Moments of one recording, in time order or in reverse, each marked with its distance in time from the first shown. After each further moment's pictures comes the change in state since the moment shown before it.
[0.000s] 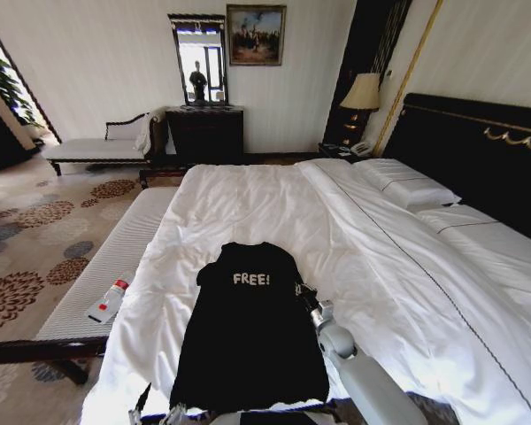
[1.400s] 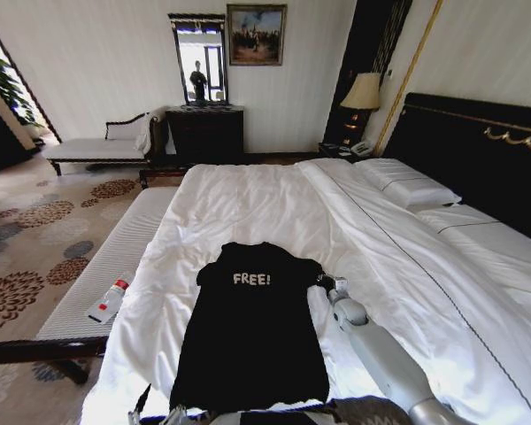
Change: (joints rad) left arm 0.013 -0.004 -0.003 -0.006 0.006 -0.008 0.004; right arm 0.115 -0.038 0.002 -0.164 0.070 -0.265 0.096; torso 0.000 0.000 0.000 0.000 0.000
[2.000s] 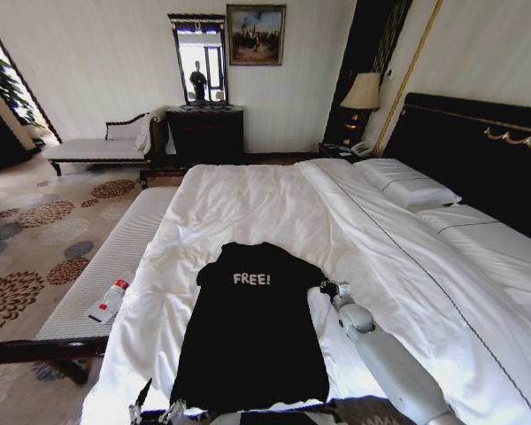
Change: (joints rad) left arm -0.086 0.069 -0.022 -0.037 -0.050 0.086 -0.011; right arm -0.057 -0.018 0.018 0.066 -0.005 -0.015 0.018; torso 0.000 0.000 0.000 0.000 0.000
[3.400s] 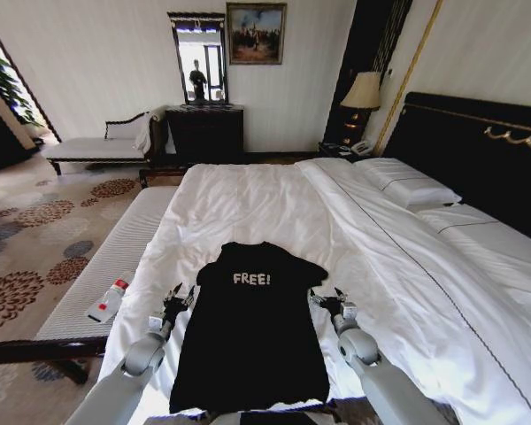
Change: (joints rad) left arm -0.958 0.246 0.256 0.530 -0.053 0.289 0.057; right arm -0.237 0.040 0.093 0.210 -0.008 0.060 0.045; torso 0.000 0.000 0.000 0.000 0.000
